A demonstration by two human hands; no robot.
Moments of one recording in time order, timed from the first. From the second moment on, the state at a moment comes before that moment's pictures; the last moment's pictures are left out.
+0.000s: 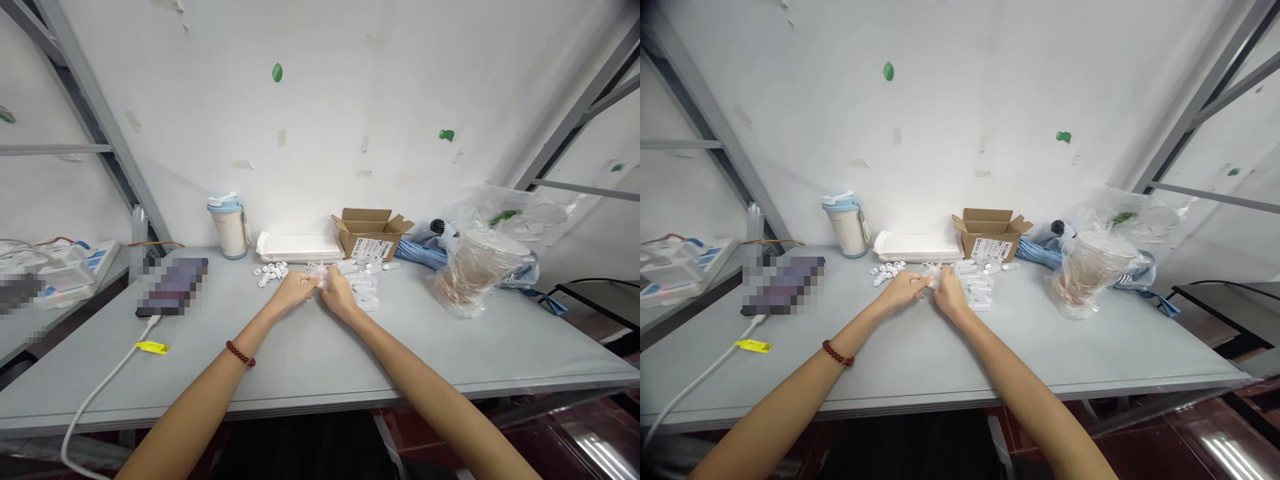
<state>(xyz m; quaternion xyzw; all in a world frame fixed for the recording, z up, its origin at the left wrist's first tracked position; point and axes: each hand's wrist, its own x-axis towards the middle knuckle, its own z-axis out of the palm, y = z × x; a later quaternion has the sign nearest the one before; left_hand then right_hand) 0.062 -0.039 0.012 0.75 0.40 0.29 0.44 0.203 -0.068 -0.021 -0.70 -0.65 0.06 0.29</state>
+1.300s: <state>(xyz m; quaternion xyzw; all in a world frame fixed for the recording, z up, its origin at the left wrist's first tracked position) 0.052 -0.036 0.024 0.78 0.35 0.29 0.43 0.200 -0.073 -0.010 -0.72 -0.64 0.07 0.27</state>
